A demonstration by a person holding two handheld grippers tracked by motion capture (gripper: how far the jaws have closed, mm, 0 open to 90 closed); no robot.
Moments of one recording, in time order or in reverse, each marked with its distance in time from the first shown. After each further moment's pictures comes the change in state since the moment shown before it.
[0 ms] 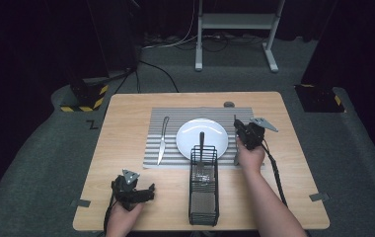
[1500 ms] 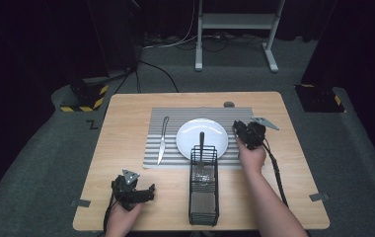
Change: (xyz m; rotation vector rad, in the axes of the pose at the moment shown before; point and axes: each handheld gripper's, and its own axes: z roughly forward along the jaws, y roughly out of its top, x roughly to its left) left arm 0.000 0.000 0.000 -0.002 -0.011 0.007; right arm -0.001 0.003 -0.002 0.057 -0.022 0.042
